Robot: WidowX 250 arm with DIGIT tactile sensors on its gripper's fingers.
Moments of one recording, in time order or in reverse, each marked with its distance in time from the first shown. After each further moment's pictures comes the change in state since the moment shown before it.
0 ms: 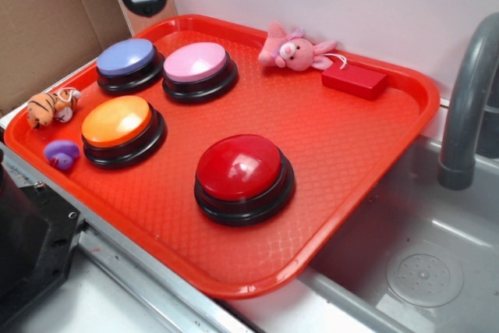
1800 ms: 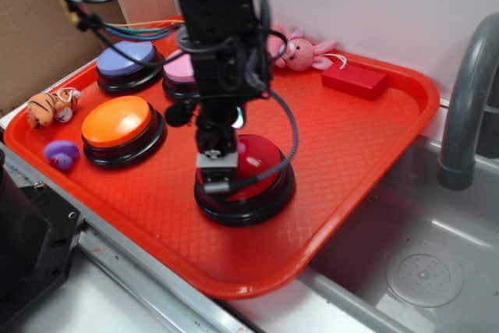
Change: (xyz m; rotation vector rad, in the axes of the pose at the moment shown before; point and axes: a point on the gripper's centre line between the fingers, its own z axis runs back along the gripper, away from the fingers) arm 0.027 -0.007 -0.152 0.082 -0.018 -0.129
